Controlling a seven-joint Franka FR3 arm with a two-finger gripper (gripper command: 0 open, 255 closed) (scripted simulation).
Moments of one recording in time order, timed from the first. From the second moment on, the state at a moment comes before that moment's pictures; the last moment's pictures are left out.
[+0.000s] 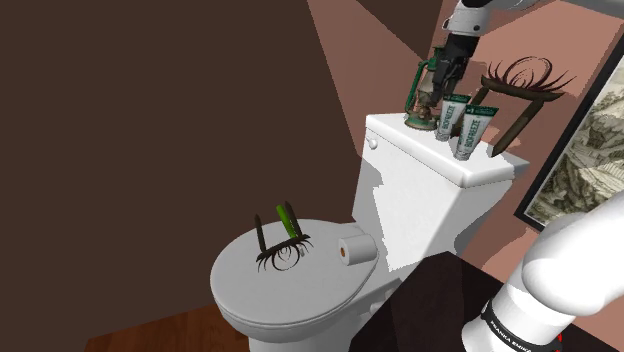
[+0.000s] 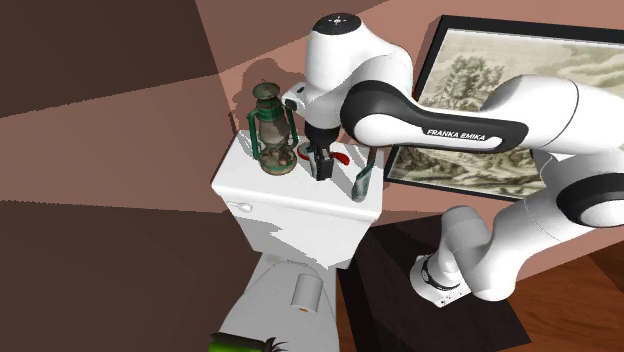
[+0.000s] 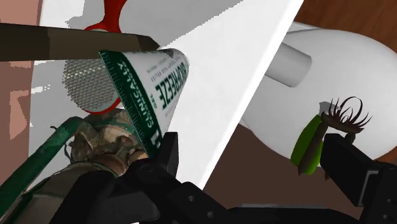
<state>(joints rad) -0.10 -0.36 -0.34 -1.83 -0.12 1.56 -0.43</state>
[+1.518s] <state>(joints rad) -0.12 -0.23 -0.42 -1.76 -0.13 1.62 -0.55</state>
